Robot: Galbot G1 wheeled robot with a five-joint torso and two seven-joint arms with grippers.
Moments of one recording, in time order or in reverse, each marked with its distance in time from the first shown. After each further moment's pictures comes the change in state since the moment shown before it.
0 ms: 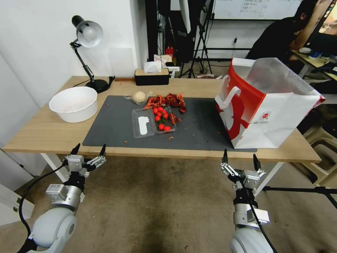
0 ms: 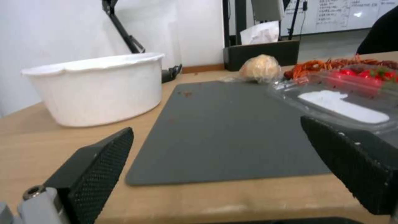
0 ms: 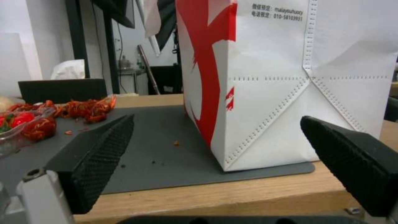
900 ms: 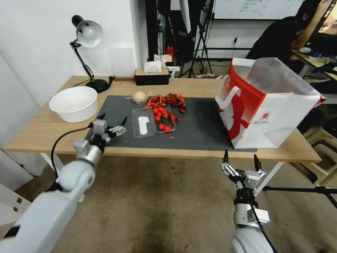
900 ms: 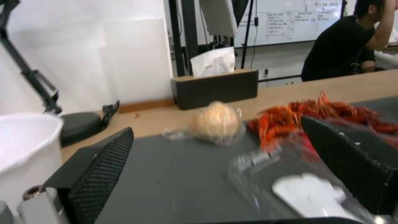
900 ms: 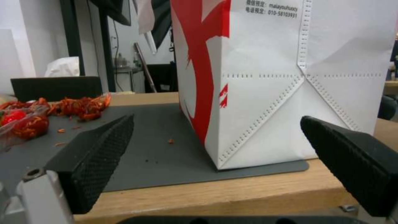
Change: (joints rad) left arm -0.637 0.154 0.374 0.270 -0.199 0.170 0.026; right arm 0.003 0.003 0.009 -0.002 0.000 -0.012 0.004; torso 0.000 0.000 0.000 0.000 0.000
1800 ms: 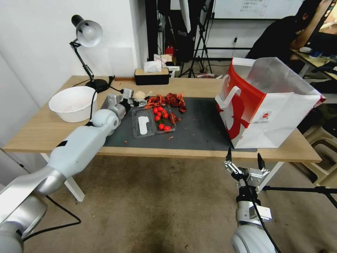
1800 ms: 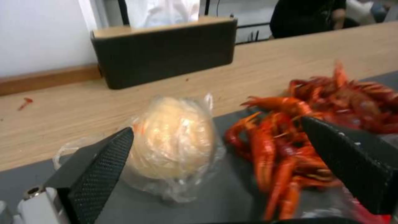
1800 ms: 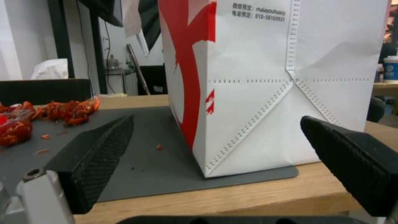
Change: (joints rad) left arm -0.673 -0.165 0.502 0.683 -0.207 0.125 0.170; right arm 0.018 0.010 0.018 -0.003 0.001 -0.011 0.007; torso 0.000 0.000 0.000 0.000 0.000
